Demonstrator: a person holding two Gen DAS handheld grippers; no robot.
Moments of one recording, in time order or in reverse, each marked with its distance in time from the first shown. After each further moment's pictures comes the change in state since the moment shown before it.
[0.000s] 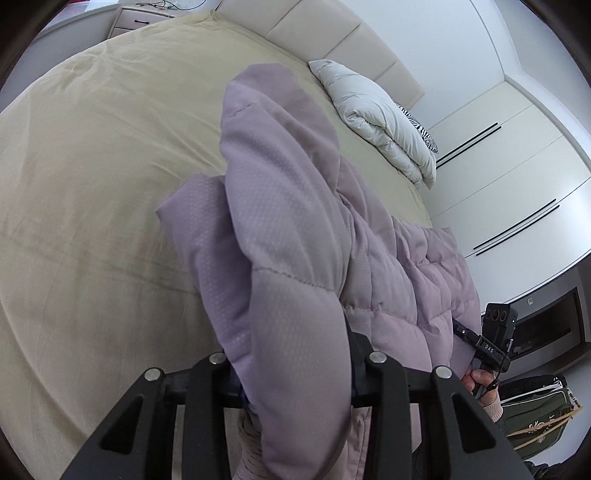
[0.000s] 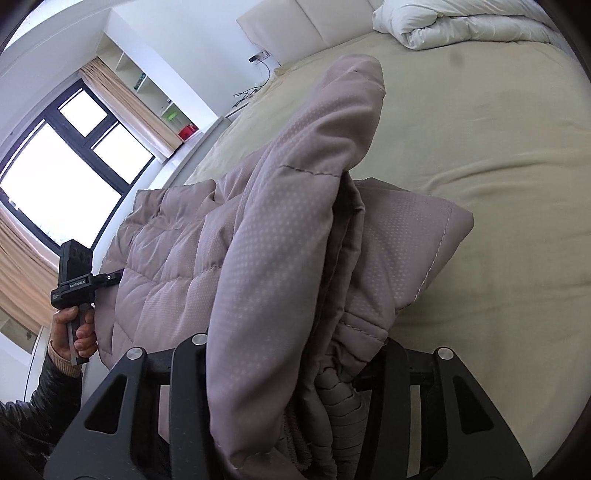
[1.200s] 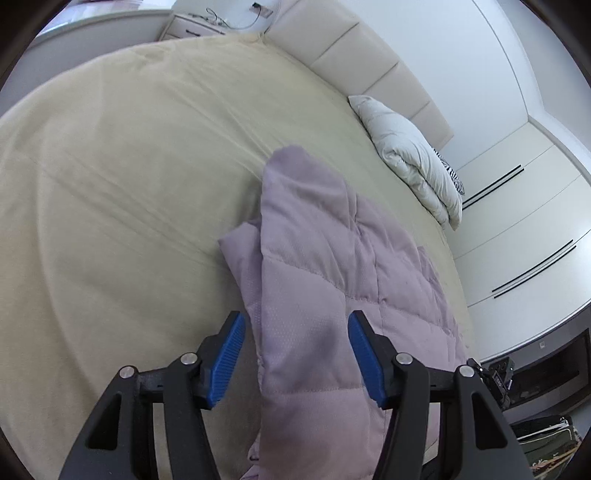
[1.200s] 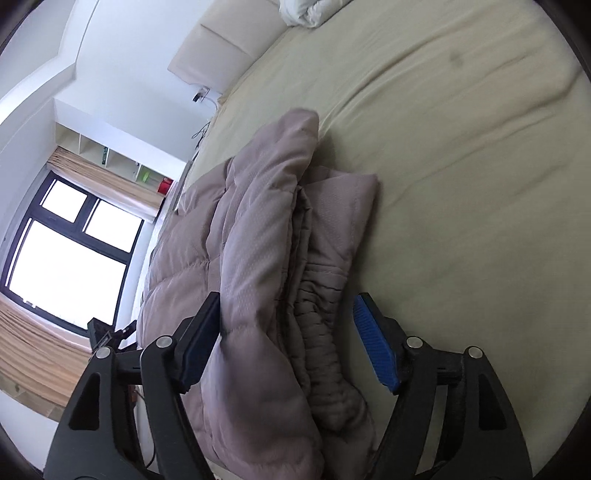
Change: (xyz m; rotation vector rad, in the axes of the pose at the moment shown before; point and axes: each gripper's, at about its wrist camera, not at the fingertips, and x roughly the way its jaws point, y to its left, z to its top) left arm -0.030 0.057 -0.044 -0.103 -0.180 0.089; right arm -0.066 -0.092 -0.117 0.345 -0.088 0.025
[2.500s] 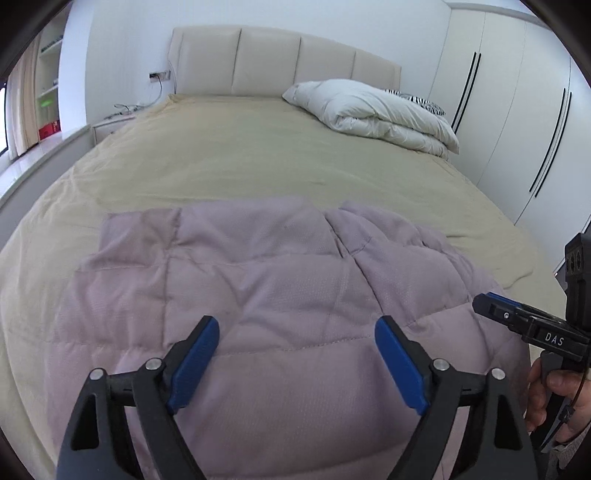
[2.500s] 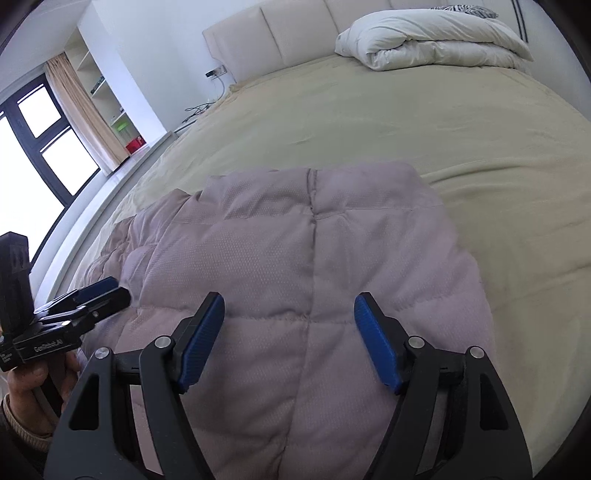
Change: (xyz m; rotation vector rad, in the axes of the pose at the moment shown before) left arm 0.099 -0.195 -0.046 0.506 -0.102 0.224; right arm 0.042 0.135 -0.013 -0.372 -0.064 -0.284
